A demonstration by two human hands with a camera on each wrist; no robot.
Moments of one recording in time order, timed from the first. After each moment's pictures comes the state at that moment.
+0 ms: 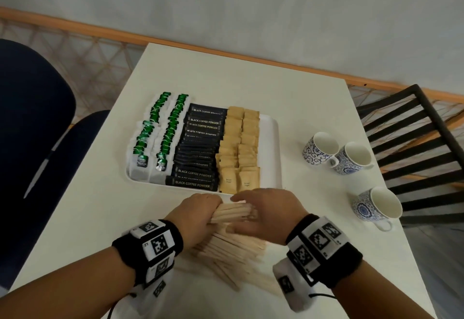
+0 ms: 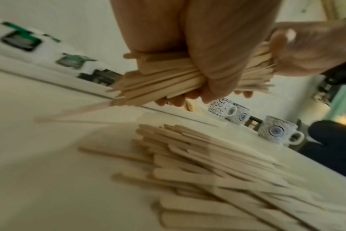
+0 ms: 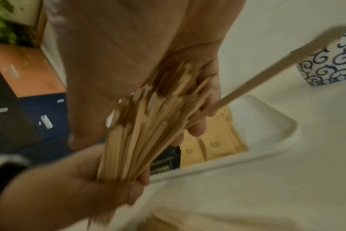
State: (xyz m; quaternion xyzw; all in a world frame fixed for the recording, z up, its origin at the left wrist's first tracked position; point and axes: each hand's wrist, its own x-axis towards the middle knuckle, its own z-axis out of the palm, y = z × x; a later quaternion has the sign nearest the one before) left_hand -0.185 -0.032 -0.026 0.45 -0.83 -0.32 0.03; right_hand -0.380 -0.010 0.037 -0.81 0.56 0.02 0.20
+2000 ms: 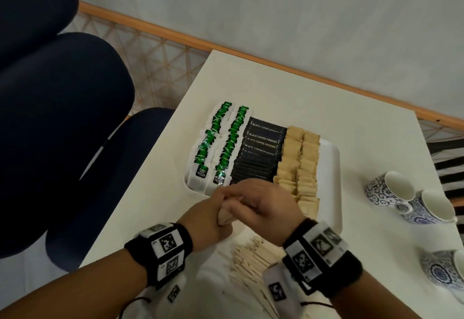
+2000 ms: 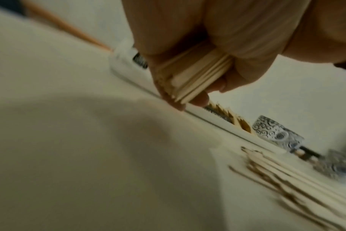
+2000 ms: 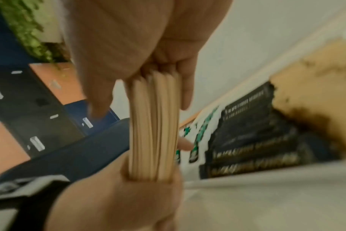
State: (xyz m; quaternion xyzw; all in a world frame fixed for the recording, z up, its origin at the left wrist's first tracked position) left_hand -0.101 -0.054 -0.029 0.56 -0.70 -0.43 0.14; right_hand -0.260 -0.070 0.040 -0.86 0.38 -0.22 0.25
